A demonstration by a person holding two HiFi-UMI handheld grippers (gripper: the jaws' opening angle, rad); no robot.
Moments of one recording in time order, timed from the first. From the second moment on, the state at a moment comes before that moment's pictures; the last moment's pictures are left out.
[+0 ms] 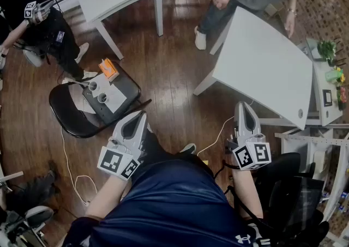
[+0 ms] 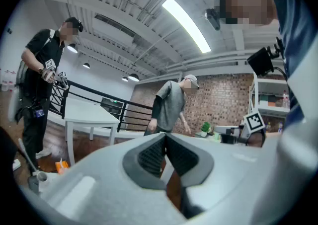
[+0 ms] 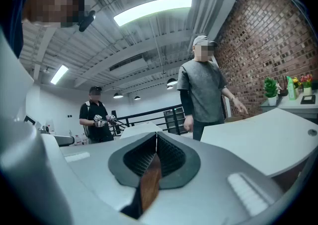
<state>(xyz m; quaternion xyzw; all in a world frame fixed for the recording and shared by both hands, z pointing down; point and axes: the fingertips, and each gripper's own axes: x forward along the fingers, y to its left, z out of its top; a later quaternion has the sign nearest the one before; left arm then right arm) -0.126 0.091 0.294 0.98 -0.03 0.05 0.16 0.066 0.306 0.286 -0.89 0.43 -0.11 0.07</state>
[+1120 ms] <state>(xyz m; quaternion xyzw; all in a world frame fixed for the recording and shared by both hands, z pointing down) -0.229 -0.157 0.333 0.96 -0.21 0.05 0.20 0.037 -0.031 0.370 -0.78 0.59 -0.20 -0.06</state>
